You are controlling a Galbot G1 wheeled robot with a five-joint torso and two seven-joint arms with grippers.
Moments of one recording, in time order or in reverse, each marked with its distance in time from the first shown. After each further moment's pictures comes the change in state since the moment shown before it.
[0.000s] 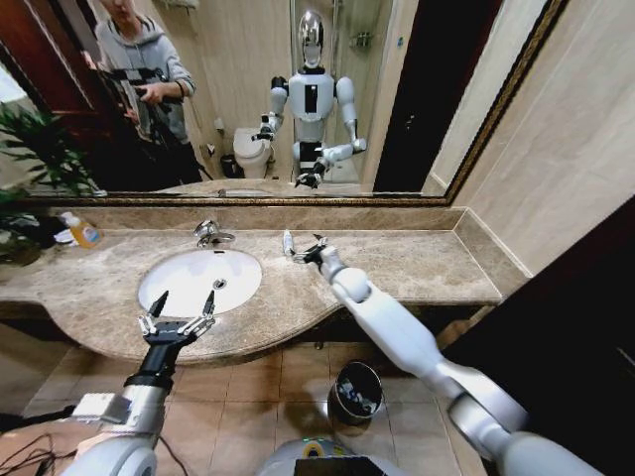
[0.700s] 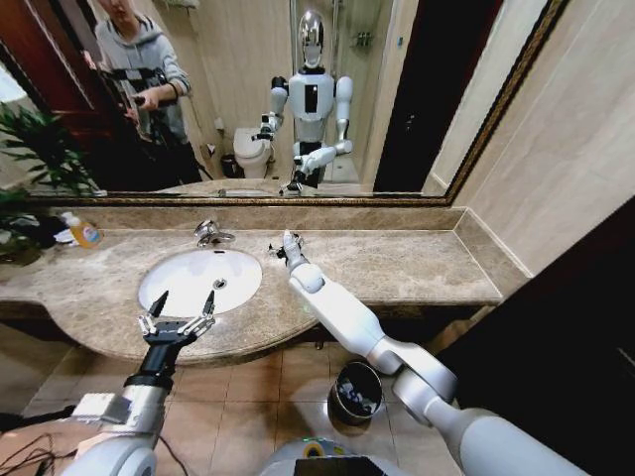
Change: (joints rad) left arm 0.000 0.000 0.000 0.000 0.000 0.000 0.000; right arm 0.091 0.224 -0.010 -0.361 -0.041 0.060 0.139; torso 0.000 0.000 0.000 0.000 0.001
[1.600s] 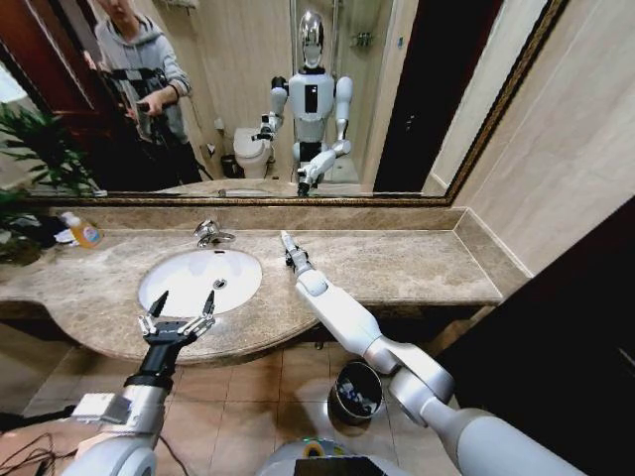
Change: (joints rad) left arm 0.000 0.000 0.000 0.000 0.000 0.000 0.000; right arm -0.013 -0.022 0.038 -0.046 -0.005 0.013 -0.028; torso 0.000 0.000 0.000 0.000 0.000
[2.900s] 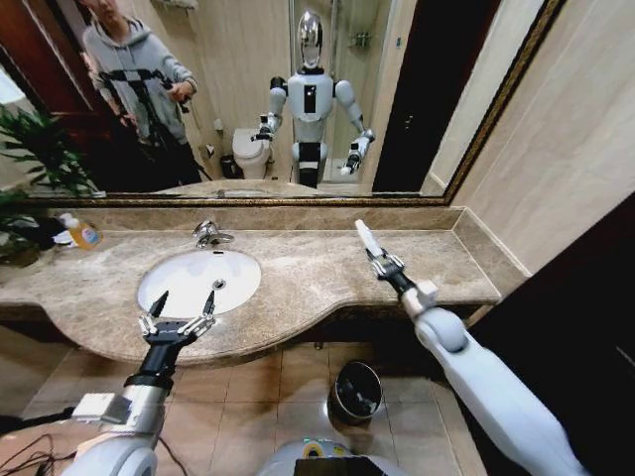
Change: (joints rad) left arm 0.000 0.000 0.000 0.000 0.000 0.000 0.000; right arm -0.929 -0.624 0.647 0.929 0.139 0.464 -0.353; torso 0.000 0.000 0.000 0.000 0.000
